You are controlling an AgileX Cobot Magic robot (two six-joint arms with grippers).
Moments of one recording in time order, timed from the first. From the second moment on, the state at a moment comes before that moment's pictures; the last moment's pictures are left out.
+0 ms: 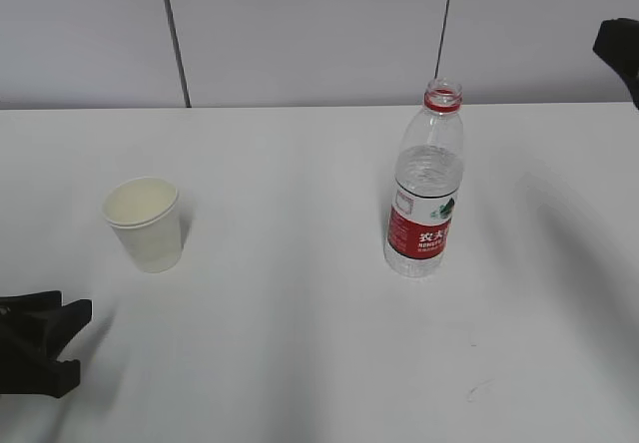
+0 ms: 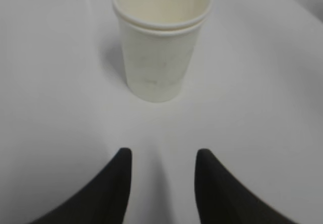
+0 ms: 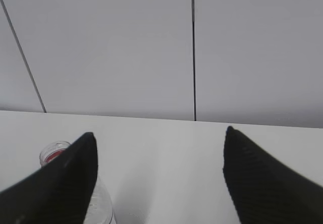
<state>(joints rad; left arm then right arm) -0.11 1.74 -0.07 0.32 -1.14 -0.15 0.11 1.02 -0.57 -0.20 -0.23 0.22</state>
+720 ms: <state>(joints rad) -0.11 1.93 -0.35 0.39 -1.14 -0.16 0.11 1.02 -0.57 -0.20 -0.27 0.22</state>
